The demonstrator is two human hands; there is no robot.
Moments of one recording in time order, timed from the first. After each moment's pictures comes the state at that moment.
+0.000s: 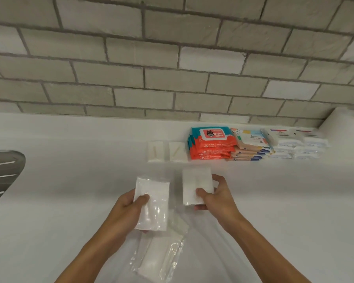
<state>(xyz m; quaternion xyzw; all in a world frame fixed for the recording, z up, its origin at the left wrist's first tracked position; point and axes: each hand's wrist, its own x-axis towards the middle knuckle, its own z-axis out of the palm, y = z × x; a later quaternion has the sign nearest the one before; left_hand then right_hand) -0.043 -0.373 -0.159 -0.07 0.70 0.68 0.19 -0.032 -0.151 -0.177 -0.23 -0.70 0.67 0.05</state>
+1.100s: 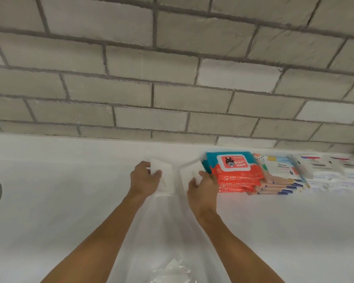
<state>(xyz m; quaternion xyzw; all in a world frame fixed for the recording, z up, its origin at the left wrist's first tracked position) -0.278 -0.319 -0.197 -0.07 0.84 0.54 0.03 -0.214 -0.180 -0.200 -0.27 -0.89 0.33 0.15</state>
